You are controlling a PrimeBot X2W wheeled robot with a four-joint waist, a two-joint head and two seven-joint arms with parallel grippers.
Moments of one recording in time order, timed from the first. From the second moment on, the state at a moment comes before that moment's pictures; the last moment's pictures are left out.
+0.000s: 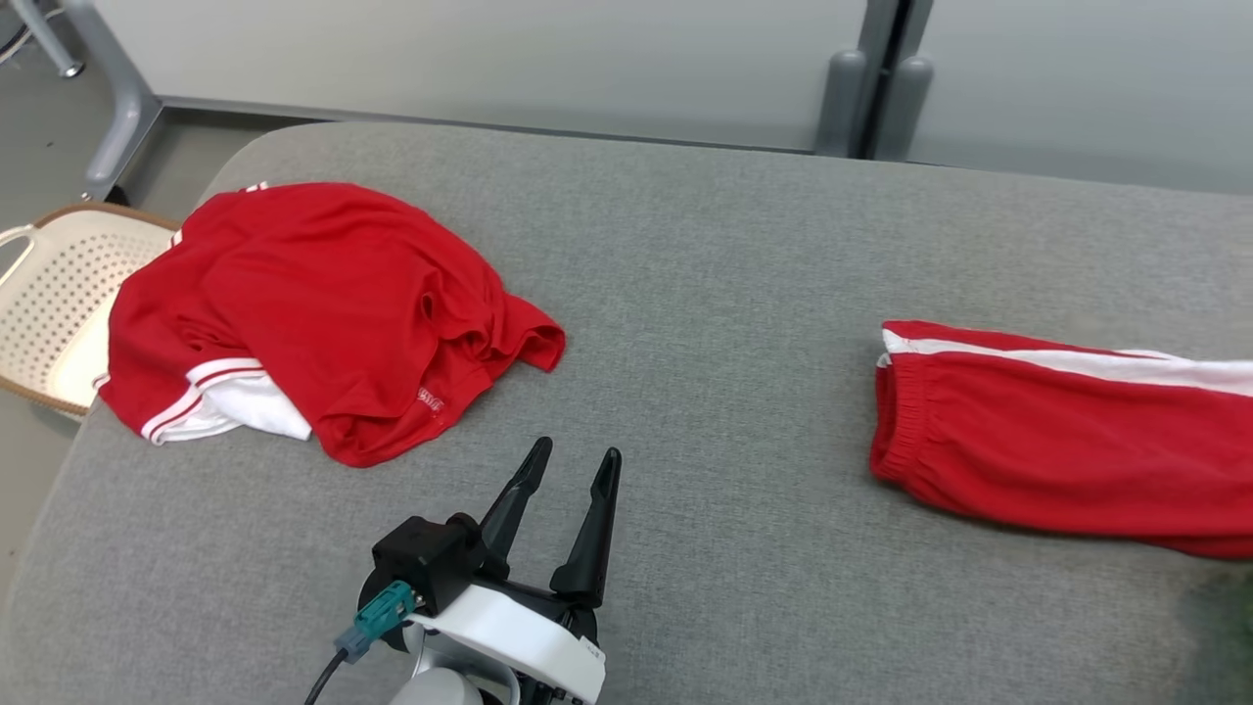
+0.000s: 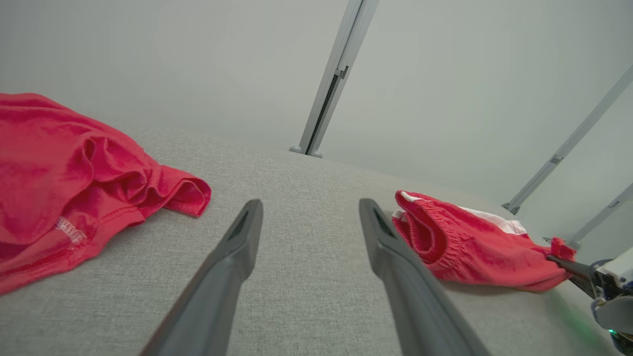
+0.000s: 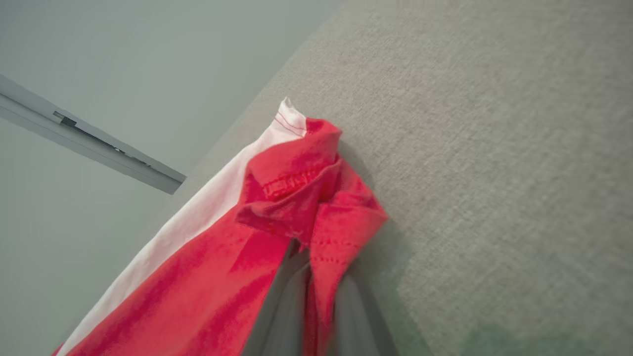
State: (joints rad) left arm -0.17 0.05 -0.50 0.25 -0.55 0.00 -0.26; right arm -0.44 -0.21 -0.55 0.84 0.58 0.13 0.03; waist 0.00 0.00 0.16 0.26
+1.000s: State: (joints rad) left arm -0.13 0.05 -0.49 0.30 -0.55 0.00 -0.26; right arm -0.22 -0.19 0.06 0.30 0.88 0.13 0.06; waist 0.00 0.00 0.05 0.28
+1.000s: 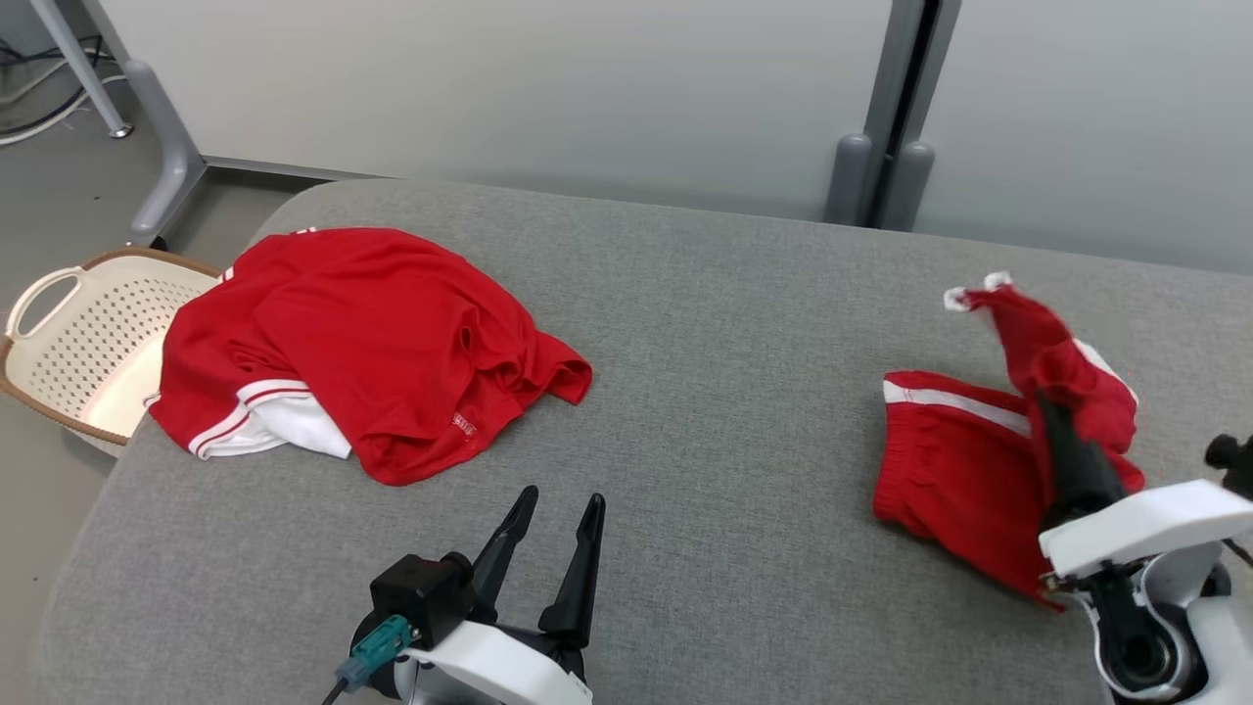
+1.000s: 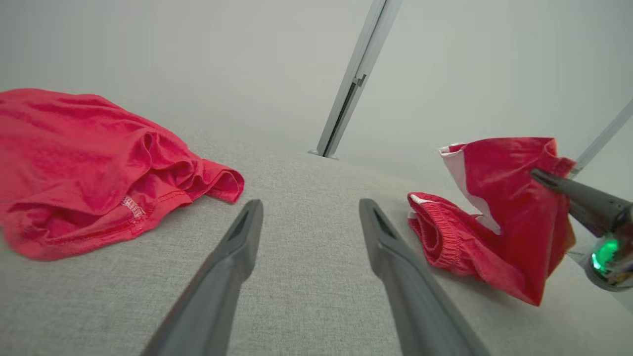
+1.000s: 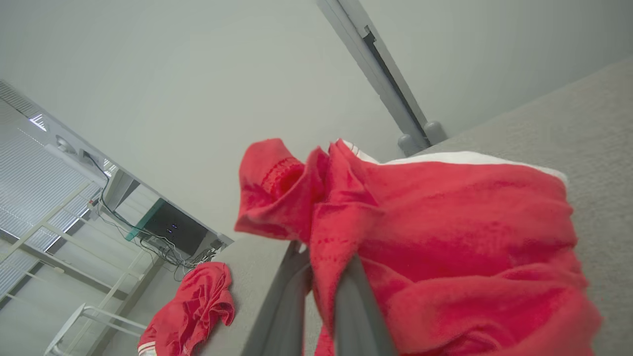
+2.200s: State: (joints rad) left arm -0.13 0.05 -0.50 0.29 -0.56 0.01 -0.26; right arm -0.30 -0.29 0.54 0.53 0.97 0.13 0.02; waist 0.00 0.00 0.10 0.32
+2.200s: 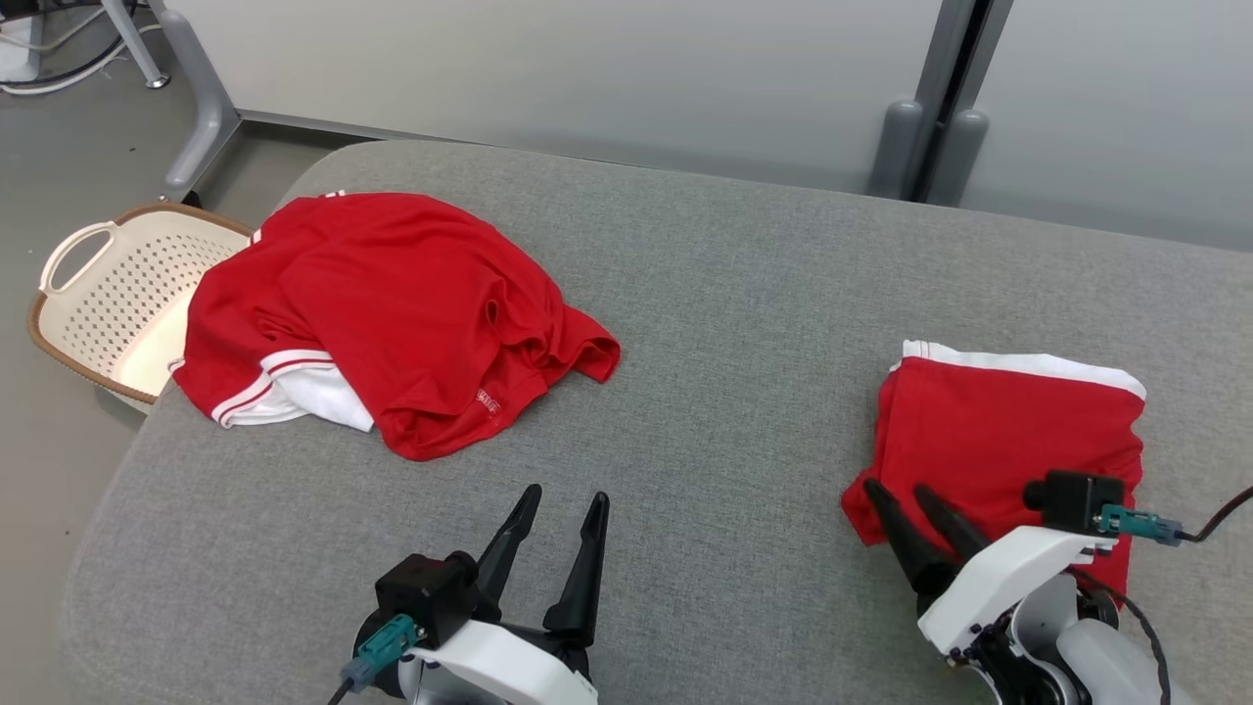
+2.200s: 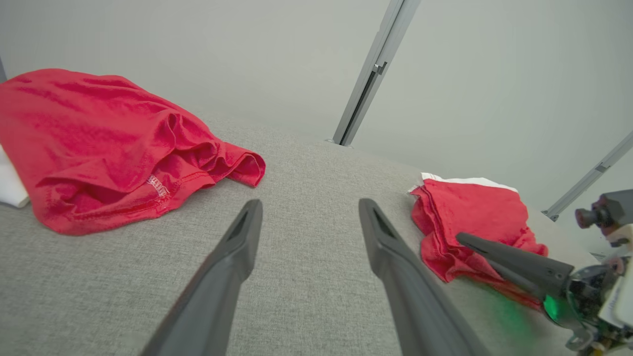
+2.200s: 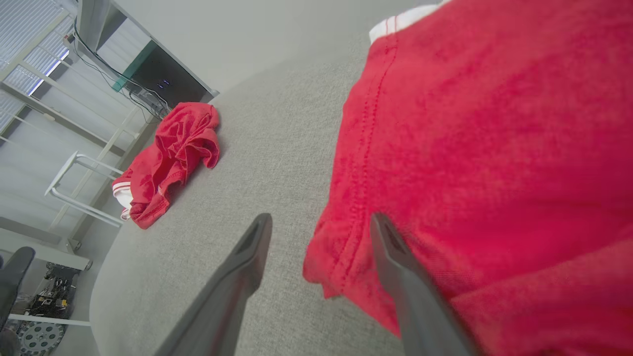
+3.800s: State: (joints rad) left arm -0.15 0.05 -0.35 0.22 -0.51 -0.02 -0.26; right arm -0.23 -0.30 0.24 0.40 0.32 0.13 -0.17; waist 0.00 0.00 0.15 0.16
